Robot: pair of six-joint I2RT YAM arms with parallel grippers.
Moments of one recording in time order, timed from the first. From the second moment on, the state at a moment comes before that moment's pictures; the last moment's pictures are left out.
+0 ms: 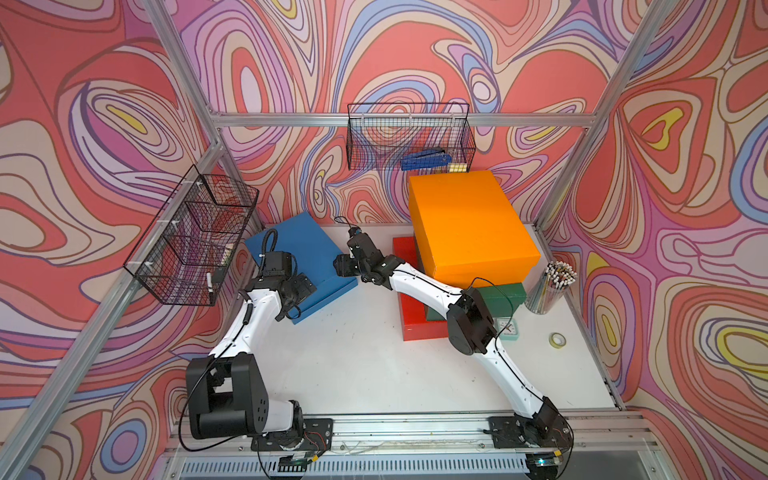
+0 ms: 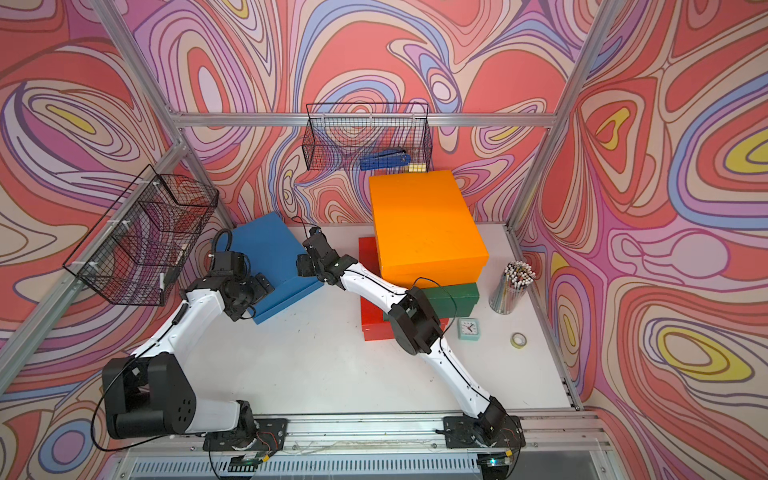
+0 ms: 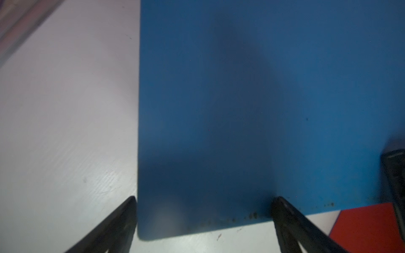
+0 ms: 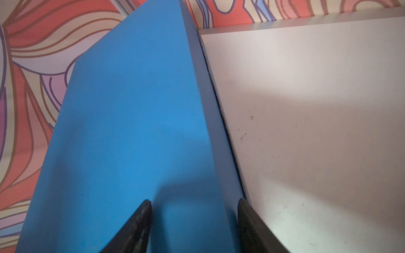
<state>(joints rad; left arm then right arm) 0.09 1.40 1.01 -0.65 -0.03 -0.69 0.81 2.51 2.27 -0.33 -0.02 0.55</state>
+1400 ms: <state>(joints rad) 0.18 0.94 0.41 -0.05 0.00 -0.96 0.96 2.24 2.24 -0.57 0.02 0.60</state>
